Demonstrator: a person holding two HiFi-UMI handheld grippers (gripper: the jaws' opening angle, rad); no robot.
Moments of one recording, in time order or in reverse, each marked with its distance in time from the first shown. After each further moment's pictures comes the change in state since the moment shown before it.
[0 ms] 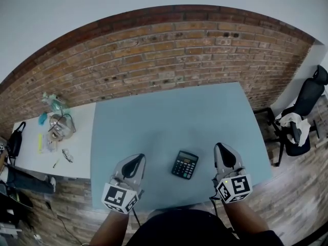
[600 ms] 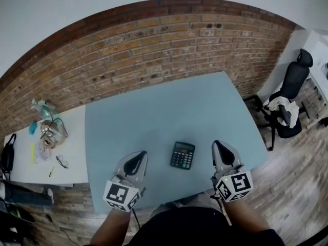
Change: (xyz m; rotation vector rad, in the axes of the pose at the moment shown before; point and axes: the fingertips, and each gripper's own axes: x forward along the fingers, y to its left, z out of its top) left arm -0.011 -0.012 -0.013 -0.013 -0.021 -0.140; right arm -0.040 0.035 -0.002 0.017 0.014 -0.101
